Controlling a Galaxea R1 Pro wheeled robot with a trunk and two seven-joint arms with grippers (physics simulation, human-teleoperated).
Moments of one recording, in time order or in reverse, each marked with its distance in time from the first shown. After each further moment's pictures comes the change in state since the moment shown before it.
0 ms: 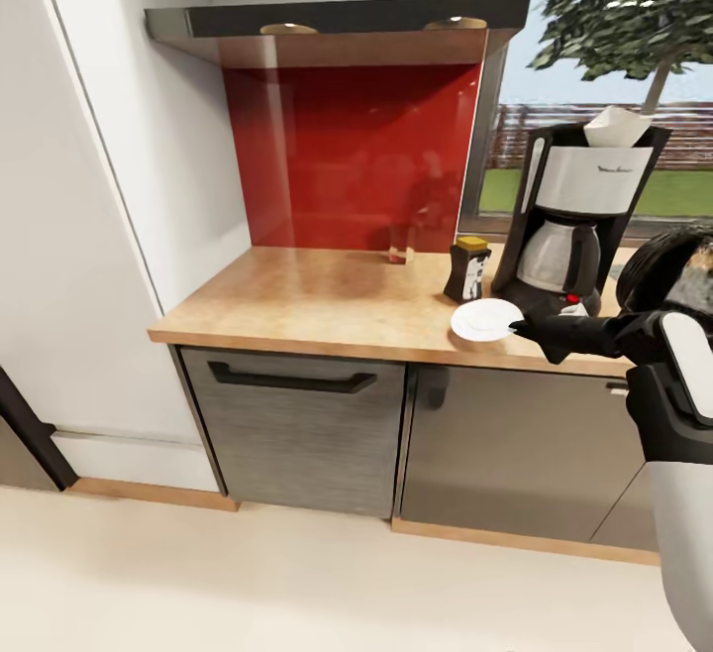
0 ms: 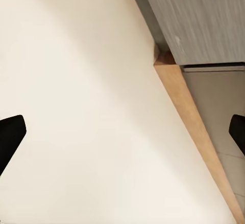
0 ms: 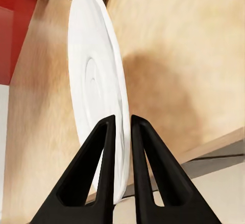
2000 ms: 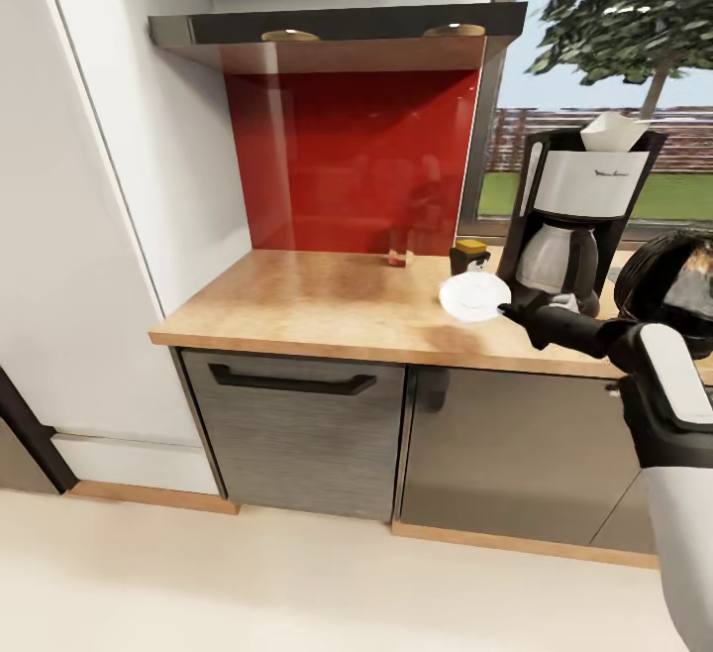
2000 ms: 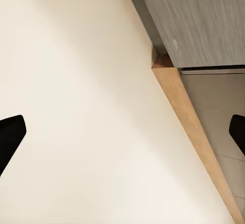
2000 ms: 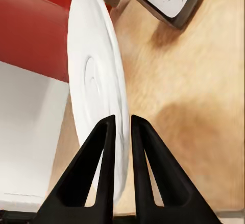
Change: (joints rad) left arm 0.000 0.002 0.005 0.000 0.001 0.002 0.000; right arm 0.019 0.004 0.004 0.068 0.189 0.009 0.464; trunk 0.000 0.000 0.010
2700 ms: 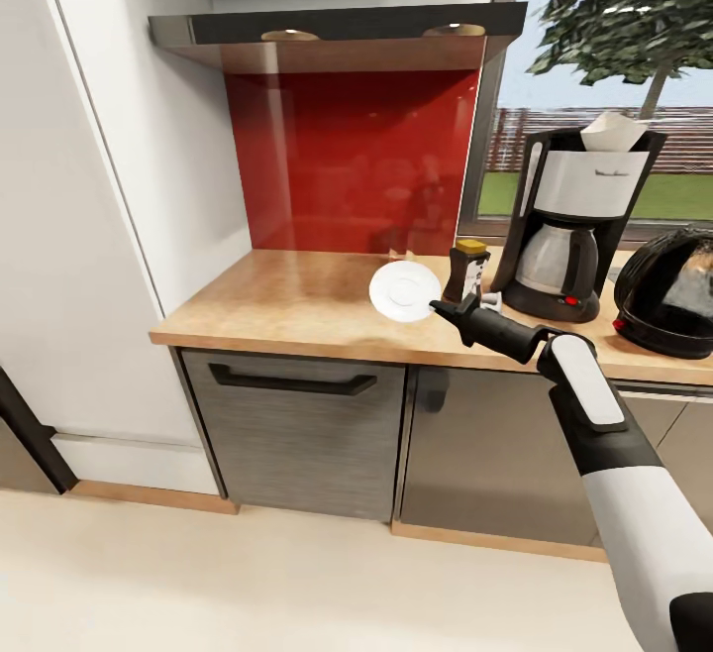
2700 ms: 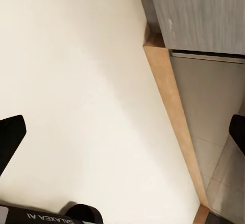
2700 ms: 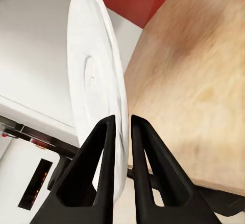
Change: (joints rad) left arm -0.002 0.042 -0.003 -0.012 0.000 0.220 -0.039; right arm 0.005 0.127 0.159 0.076 0.214 -0.002 0.485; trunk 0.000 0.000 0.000
